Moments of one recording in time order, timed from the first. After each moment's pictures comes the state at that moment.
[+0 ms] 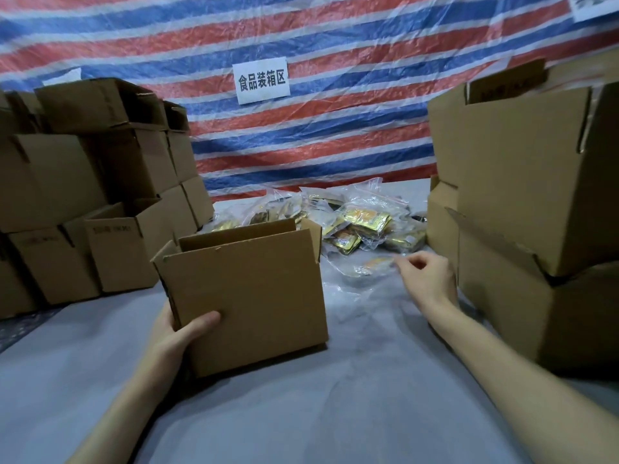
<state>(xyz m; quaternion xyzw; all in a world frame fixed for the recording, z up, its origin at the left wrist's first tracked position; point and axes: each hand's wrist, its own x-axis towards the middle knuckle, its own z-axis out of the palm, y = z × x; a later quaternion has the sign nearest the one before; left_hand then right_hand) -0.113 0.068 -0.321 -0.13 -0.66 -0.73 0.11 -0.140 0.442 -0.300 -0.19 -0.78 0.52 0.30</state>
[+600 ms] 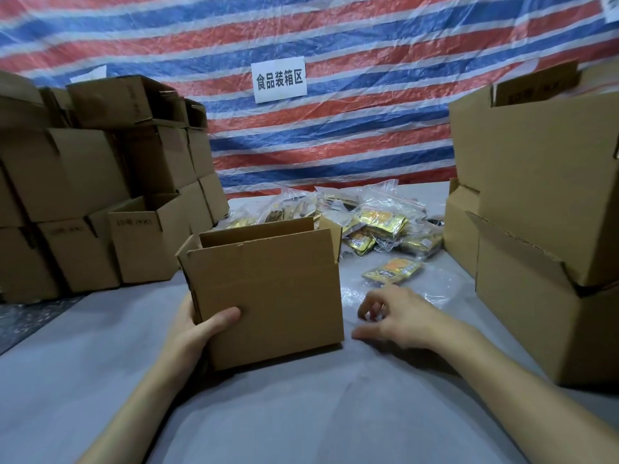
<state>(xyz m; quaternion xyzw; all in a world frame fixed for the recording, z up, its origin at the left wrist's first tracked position) -0.112 0.070 -0.323 -0.14 -0.67 -0.72 0.12 -0.110 0.404 -0.289 0.07 -0.96 0.26 -0.01</state>
